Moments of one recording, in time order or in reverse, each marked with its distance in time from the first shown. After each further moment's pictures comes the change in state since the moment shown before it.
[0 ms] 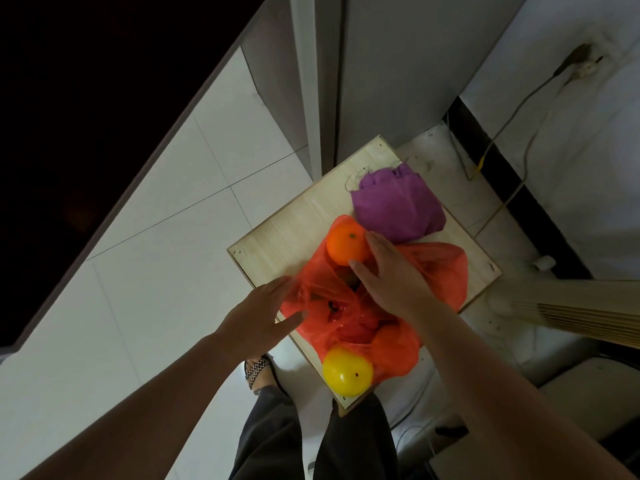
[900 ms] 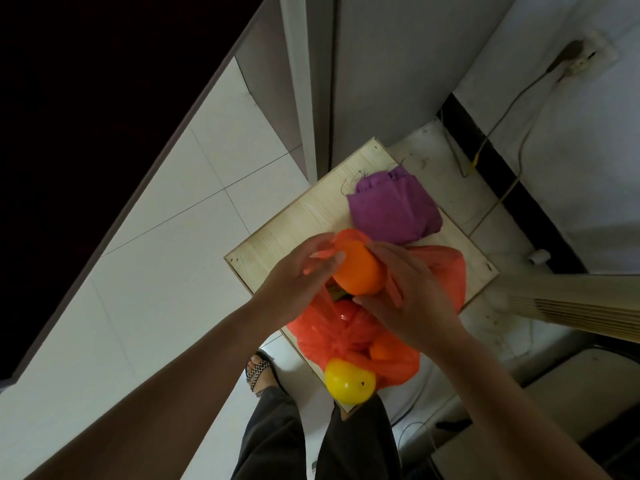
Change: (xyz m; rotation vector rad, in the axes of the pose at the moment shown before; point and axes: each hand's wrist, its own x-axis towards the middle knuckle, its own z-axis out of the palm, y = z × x) left_hand 0.024 0.074 -0.050 -0.698 0.123 0.022; right_hand -0.044 -0.005 -0.022 0.136 0.286 -0.306
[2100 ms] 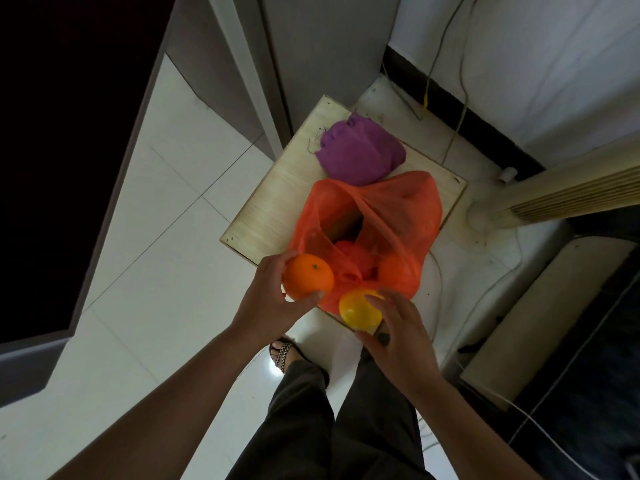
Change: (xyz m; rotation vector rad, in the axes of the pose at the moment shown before) left_hand -0.075 -0.078 -0.008 0.314 -0.020 0.100; right_hand -0.160 -0.034 0.109 -0.059 0.220 0.379
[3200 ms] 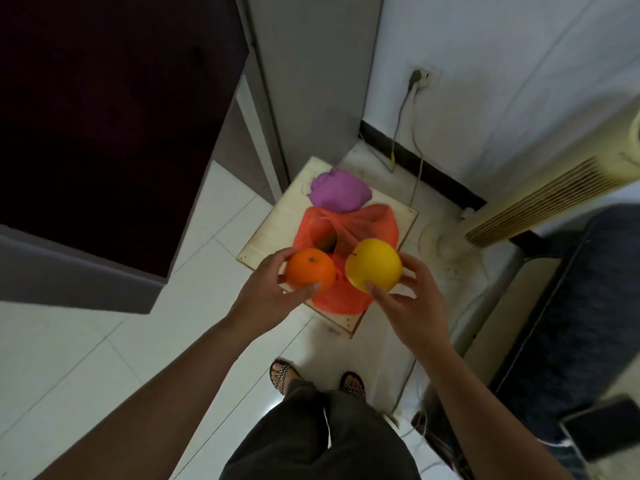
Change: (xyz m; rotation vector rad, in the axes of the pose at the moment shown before) left_hand -0.104 0.103 -0.047 -0.001 0.024 0.112; right_hand -0.045 -0.097 -0.138 0.510 0.306 0.170
